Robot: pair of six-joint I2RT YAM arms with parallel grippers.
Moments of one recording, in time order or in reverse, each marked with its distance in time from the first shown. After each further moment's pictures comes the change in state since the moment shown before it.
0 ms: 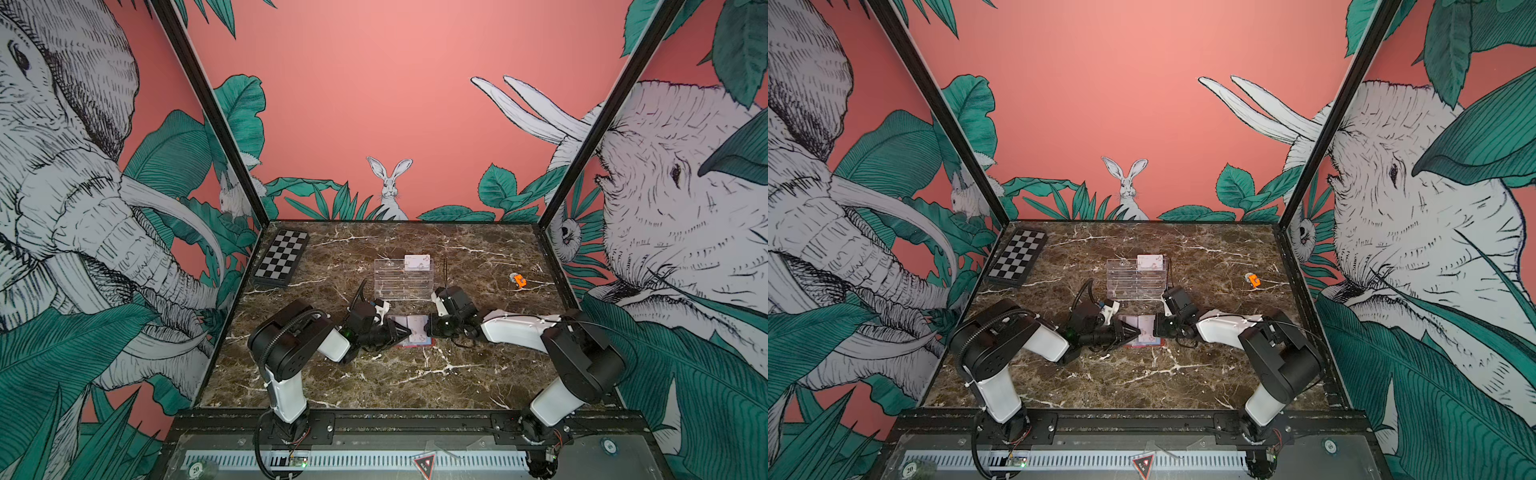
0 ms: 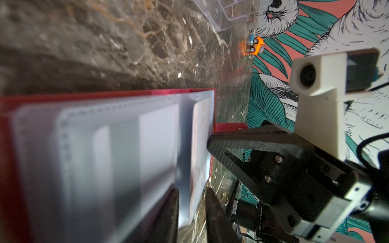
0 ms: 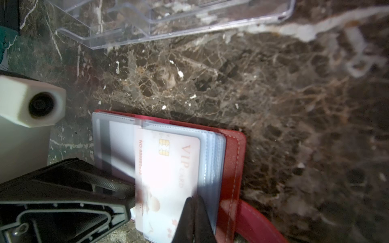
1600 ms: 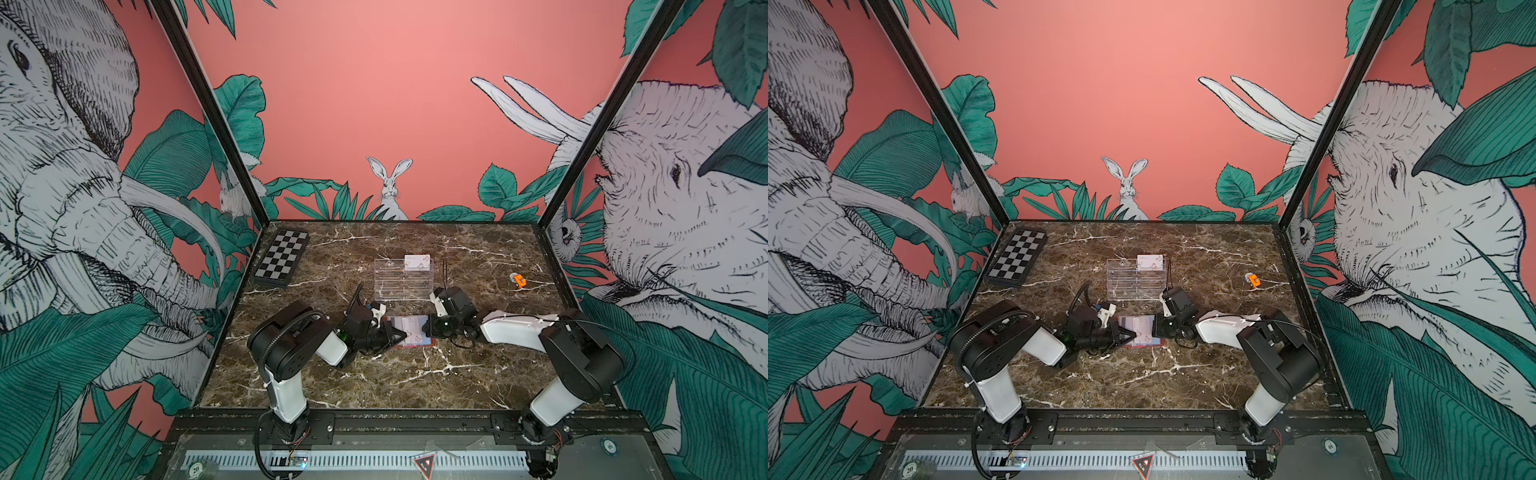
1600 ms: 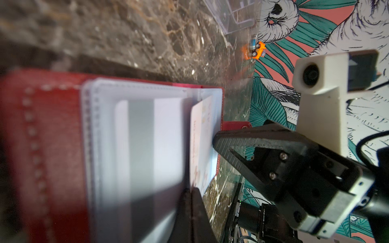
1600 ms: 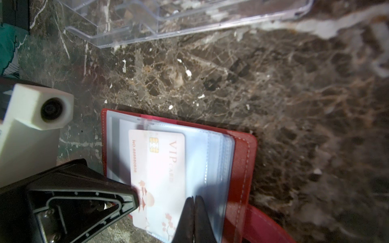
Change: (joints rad) left arm 0.003 -0.010 -0.048 0.039 -0.026 0.008; right arm 0.003 0.008 -0.011 0.039 -0.009 0.003
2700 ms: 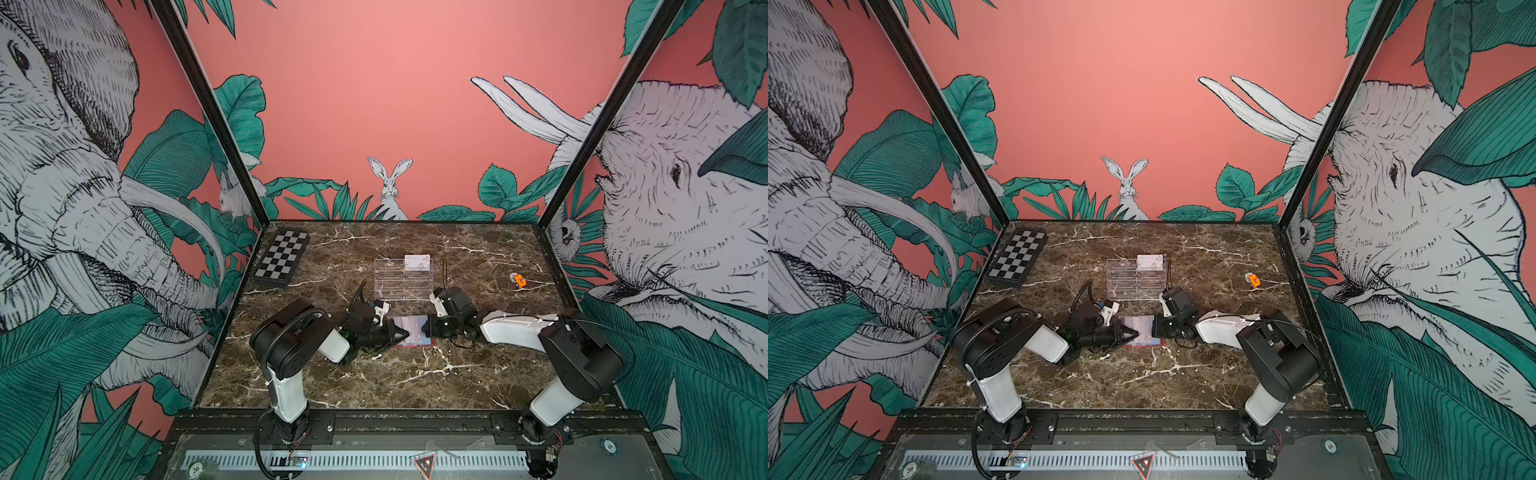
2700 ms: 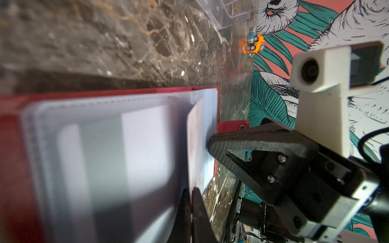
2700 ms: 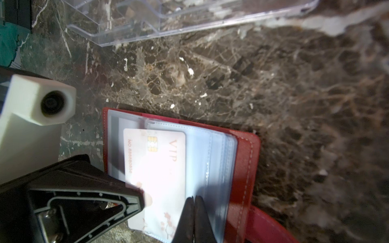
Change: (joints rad) left arm 0.015 -0.016 0.038 -0.066 0.030 0.050; right arm 0.000 0.003 -0.002 0.005 -0.010 -0.001
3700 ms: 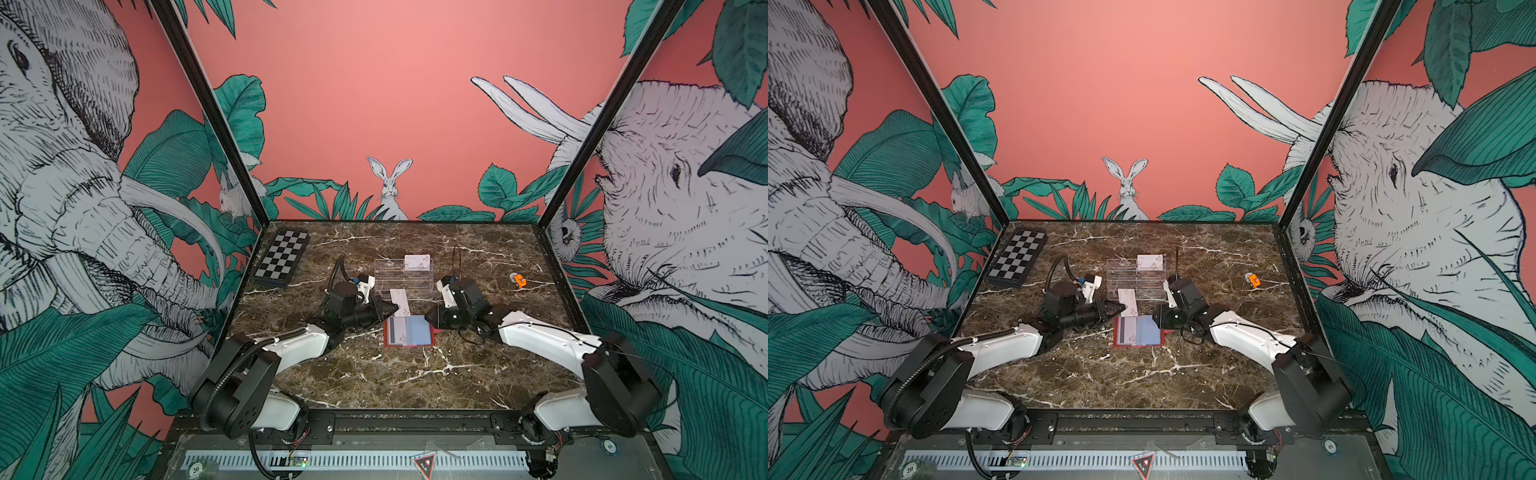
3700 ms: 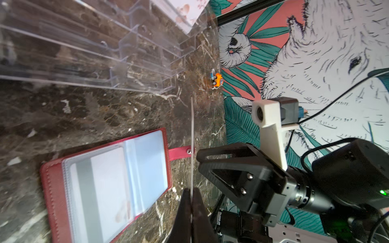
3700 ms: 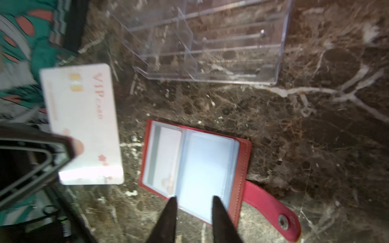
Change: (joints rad) left arm 0.121 -0.393 0.108 -0.360 0.023 0.079; right arm -0.050 -0.267 0.061 -0.171 0.047 -0.060
